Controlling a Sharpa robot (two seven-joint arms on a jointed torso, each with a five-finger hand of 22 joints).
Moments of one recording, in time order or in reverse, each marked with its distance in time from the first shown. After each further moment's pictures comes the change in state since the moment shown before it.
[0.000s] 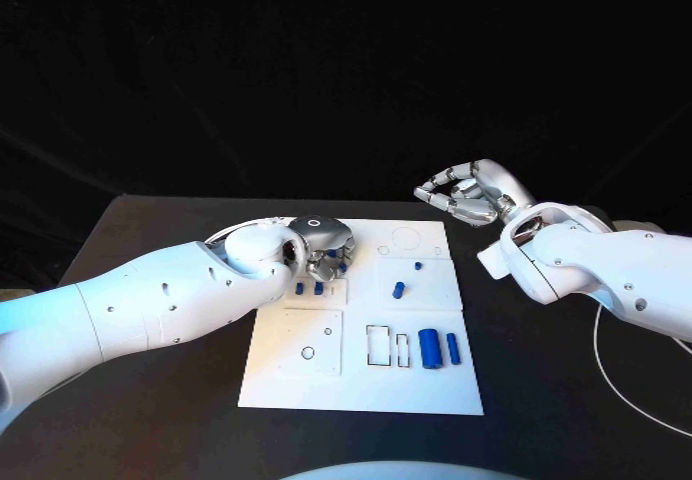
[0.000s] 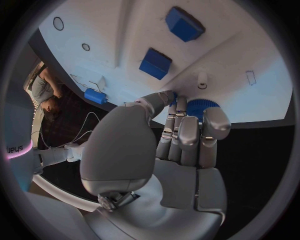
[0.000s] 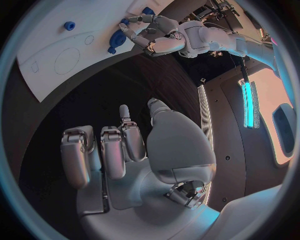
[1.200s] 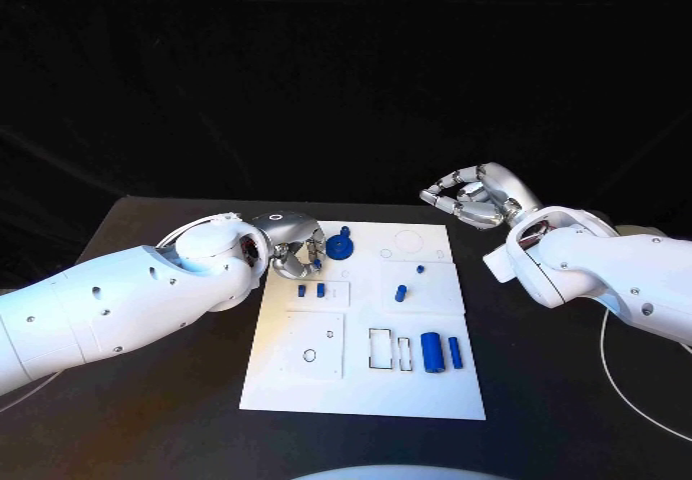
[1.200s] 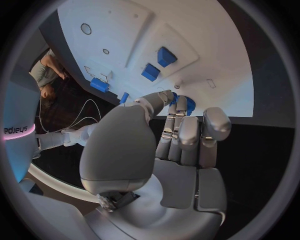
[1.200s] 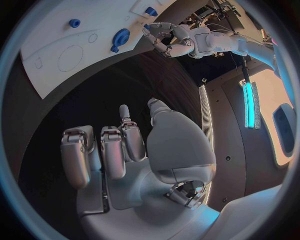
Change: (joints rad) left arm -0.008 -0.188 0.063 0.151 0.094 0.007 -0.032; left_hand -0.009 -0.001 0.000 0.000 0.000 0.007 0.000 0.004 0.002 0.011 -0.004 -0.001 0.004 0.000 0.000 0.000 -0.010 0.000 0.003 -0.004 0.004 0.005; right arm -0.001 -0.010 0.000 -0.005 0.000 0.000 0.001; right_hand 0.000 0.000 0.000 0.000 0.000 0.000 0.000 0.000 0.000 0.000 0.000 0.000 0.000 0.000 0.000 0.000 0.000 0.000 0.000 0.000 0.000 0.000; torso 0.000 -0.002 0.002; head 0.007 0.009
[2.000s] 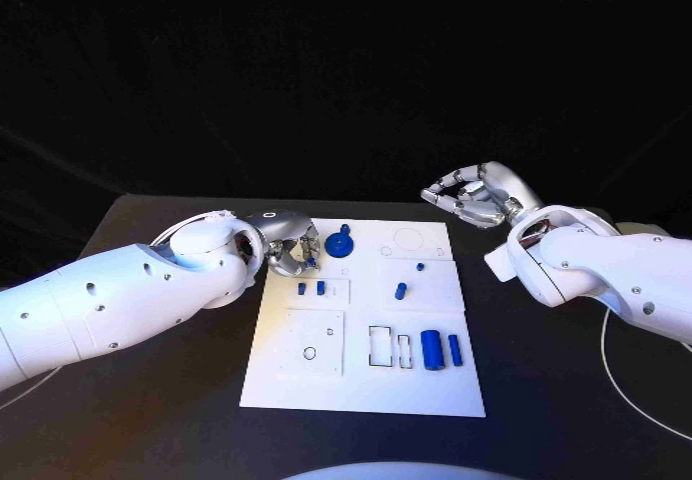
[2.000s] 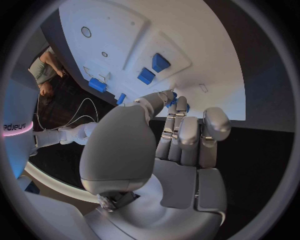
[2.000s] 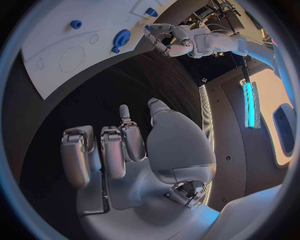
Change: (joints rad) left arm 0.000 -0.008 0.000 -0.010 0.024 0.013 -0.012; left_hand 0.000 0.000 0.000 0.000 0.000 0.000 0.000 0.000 0.001 0.000 0.000 0.000 0.000 0.000 0.000 0.000 -0.003 0.000 0.000 0.000 0.000 0.000; right arm -0.003 -0.002 0.000 0.001 0.000 0.000 0.000; right_hand 0.000 0.000 -0.006 0.000 0.000 0.000 0.000 0.000 0.000 0.000 0.000 0.000 0.001 0.000 0.000 0.000 0.000 0.000 0.000 0.000 0.000 0.000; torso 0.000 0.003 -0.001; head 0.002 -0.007
